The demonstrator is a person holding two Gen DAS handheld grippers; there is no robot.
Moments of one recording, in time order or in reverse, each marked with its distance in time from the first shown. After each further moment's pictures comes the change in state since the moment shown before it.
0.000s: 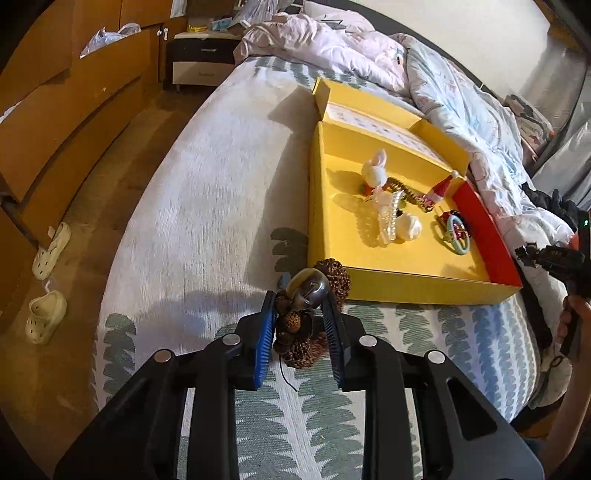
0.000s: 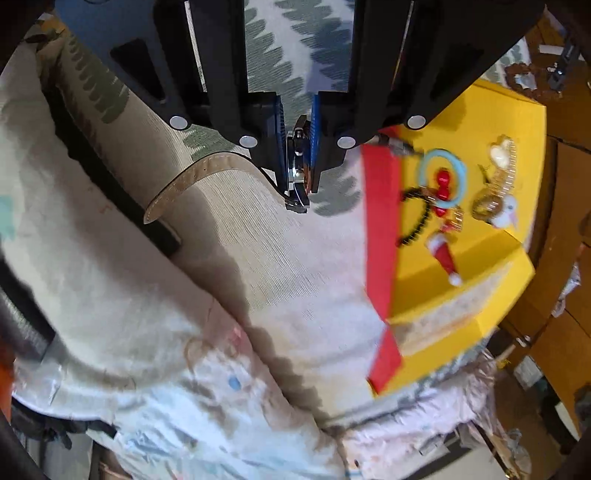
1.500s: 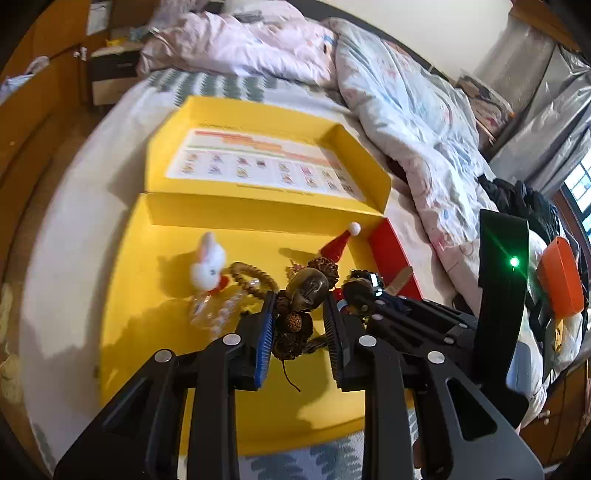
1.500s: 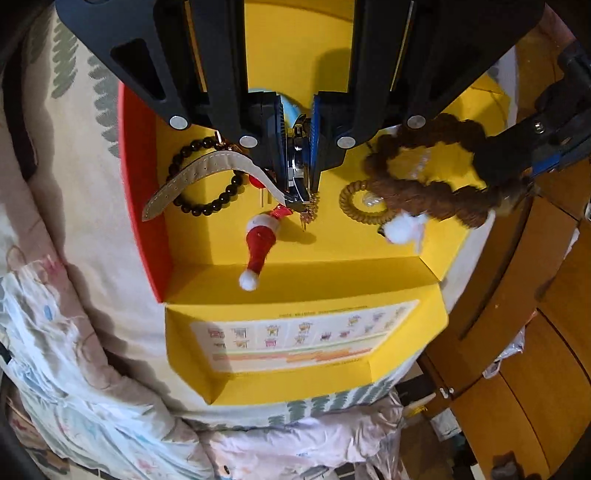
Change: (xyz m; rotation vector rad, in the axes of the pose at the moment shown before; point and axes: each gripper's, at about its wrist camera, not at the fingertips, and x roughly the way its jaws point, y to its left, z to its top) left arm 0.082 -0.149 0.115 0.115 0.053 -0.180; right arm 0.079 0.166 0.012 -0.258 0.053 0.170
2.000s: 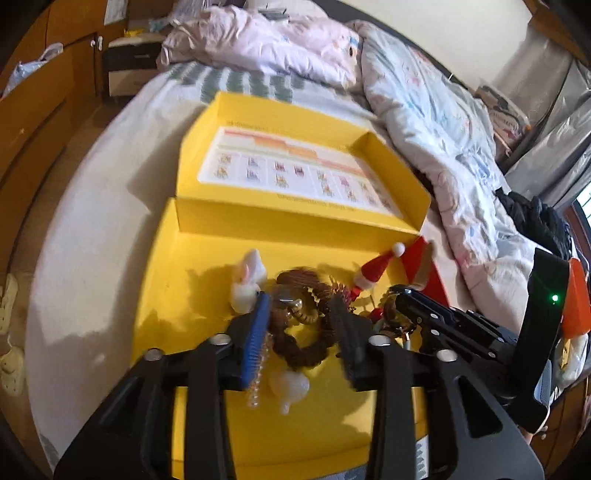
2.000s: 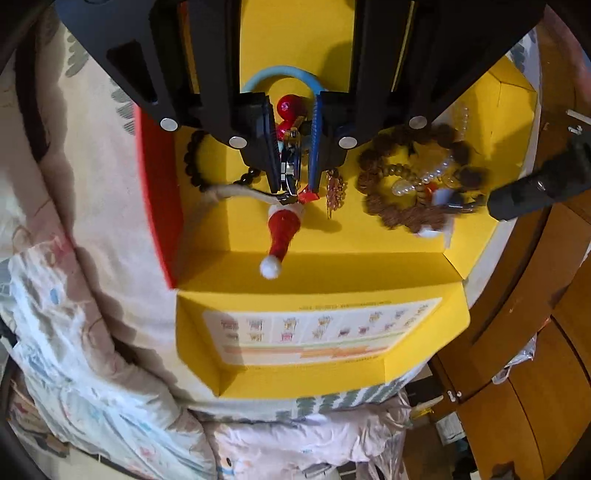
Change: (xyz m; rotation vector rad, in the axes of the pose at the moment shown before) left arm -0.007 0.037 0.014 -0.055 -0.020 0.041; right arm -0.011 -0.004 0.006 -0.041 -0.063 -0.062
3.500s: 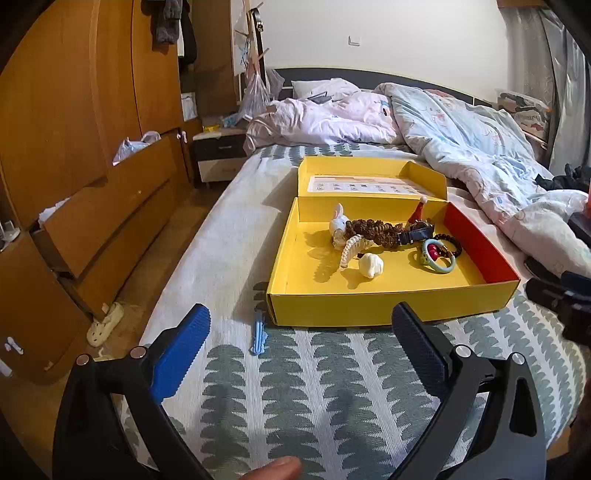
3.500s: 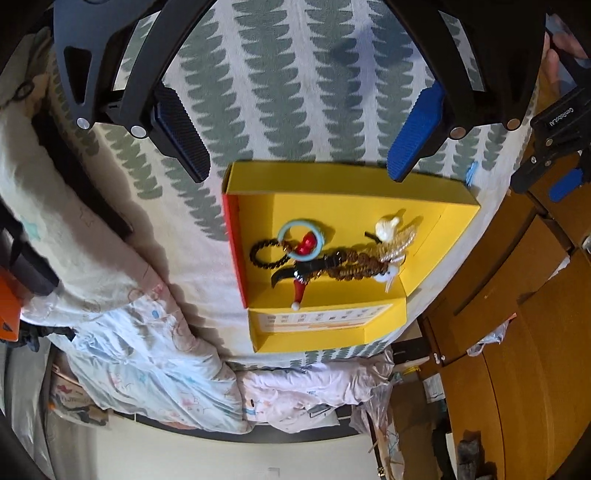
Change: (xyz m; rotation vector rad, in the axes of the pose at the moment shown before) left arm -0.112 -0.020 -0.175 0.142 -0.355 0.406; right arm -0.156 0.012 -0.161 -0.003 -0.193 -0.054
